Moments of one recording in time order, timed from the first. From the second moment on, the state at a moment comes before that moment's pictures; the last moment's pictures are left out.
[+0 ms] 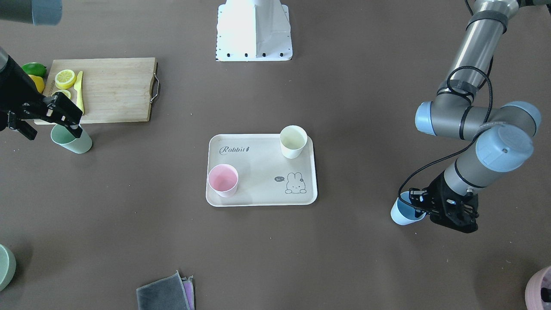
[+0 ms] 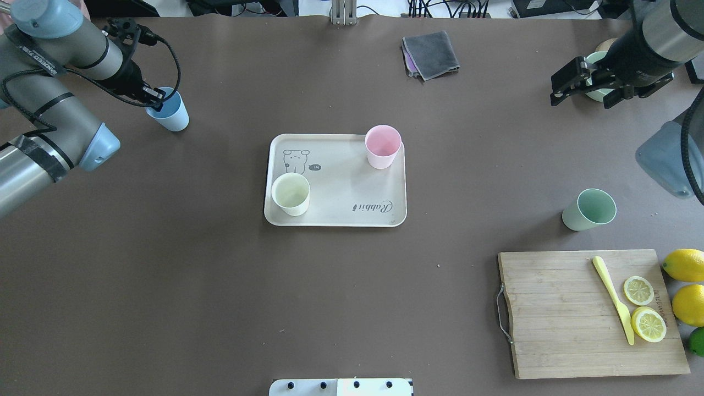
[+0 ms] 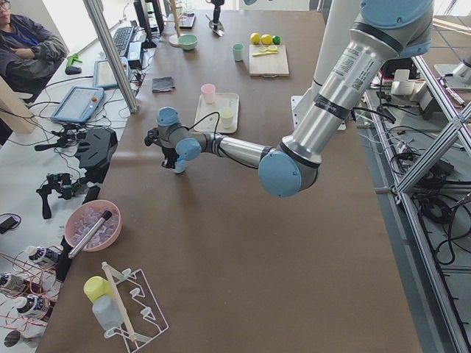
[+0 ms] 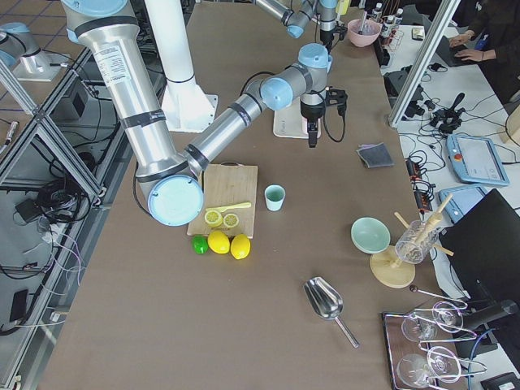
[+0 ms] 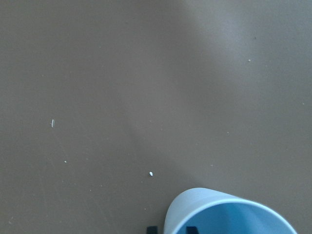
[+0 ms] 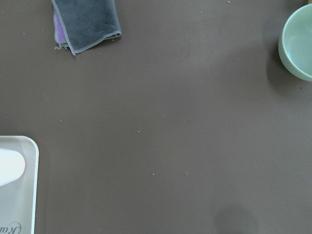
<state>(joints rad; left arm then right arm) -1.01 -2.14 -1.18 -2.09 -2.15 -0.48 1.09 -1.23 1.98 -1.72 2.19 0.75</state>
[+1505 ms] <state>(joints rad) -0.71 -2.32 -1.33 -2.01 -1.98 -0.95 1.20 -1.54 1.93 -1.50 2.25 0.46</state>
